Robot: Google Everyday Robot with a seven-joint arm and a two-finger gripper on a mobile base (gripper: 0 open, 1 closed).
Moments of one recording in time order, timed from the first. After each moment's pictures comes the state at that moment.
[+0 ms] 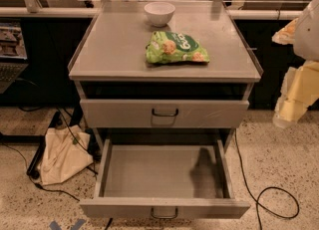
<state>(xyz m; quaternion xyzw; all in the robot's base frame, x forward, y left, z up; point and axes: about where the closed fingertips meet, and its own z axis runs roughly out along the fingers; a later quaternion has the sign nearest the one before) 0.438 -0.216 0.977 -0.60 0.78 -0.04 0.16</state>
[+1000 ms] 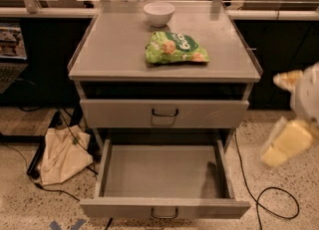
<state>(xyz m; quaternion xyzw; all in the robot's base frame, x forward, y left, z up) 0.409 -0.217 0.908 -0.54 0.81 0.01 0.24</state>
